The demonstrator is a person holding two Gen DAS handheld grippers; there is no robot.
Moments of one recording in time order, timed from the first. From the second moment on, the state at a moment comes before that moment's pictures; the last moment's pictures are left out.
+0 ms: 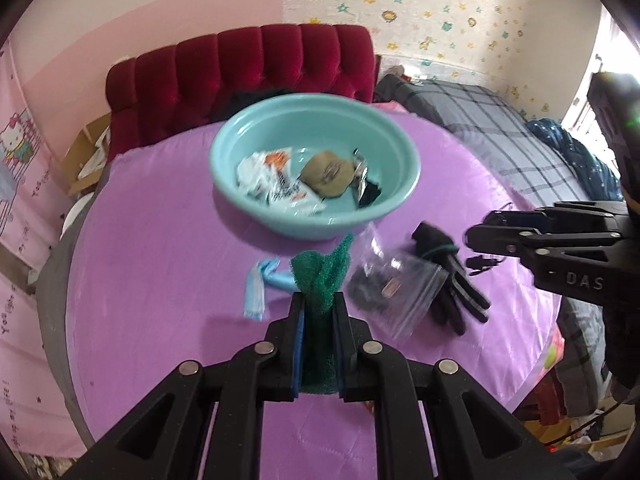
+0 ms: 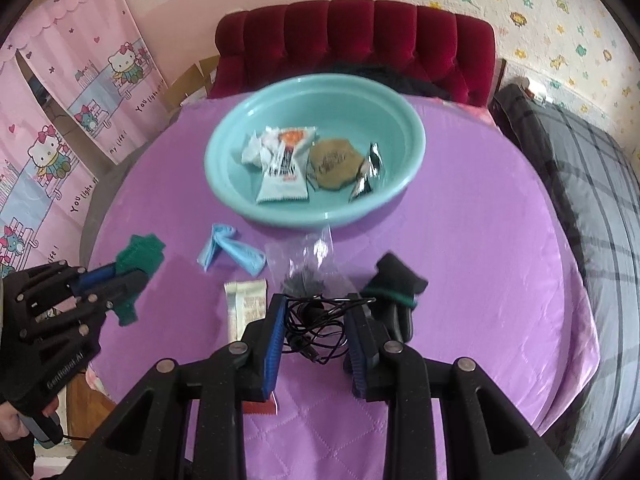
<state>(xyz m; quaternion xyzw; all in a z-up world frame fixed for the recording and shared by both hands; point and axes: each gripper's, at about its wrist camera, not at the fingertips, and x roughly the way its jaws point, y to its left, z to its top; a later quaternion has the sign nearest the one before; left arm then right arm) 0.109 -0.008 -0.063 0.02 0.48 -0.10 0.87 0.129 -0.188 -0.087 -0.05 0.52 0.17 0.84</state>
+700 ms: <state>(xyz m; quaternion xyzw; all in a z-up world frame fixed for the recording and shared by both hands) 0.207 -0.024 -0.048 0.05 0.46 -0.14 0.88 0.223 -0.170 -0.047 -0.04 0.48 0.18 0.85</state>
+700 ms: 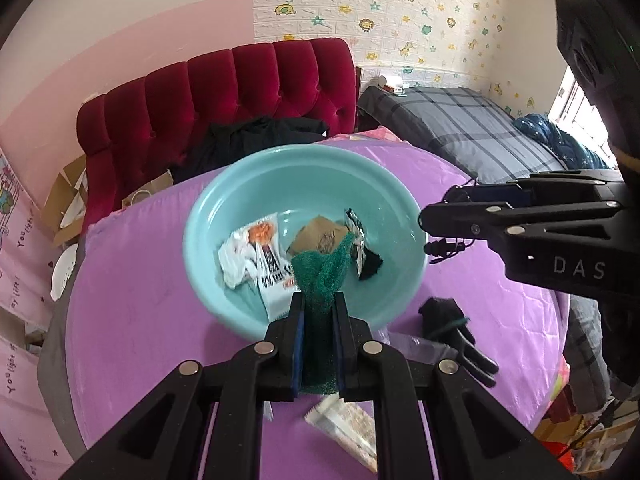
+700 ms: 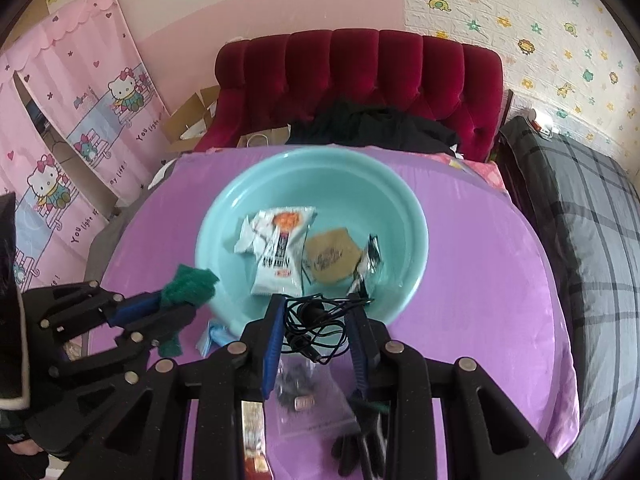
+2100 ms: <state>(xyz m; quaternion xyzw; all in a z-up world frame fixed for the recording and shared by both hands) 0.310 -0.029 -0.125 0.02 0.48 -0.11 0.87 0.360 -0.155 -0.131 0.01 0.54 0.15 0.83</state>
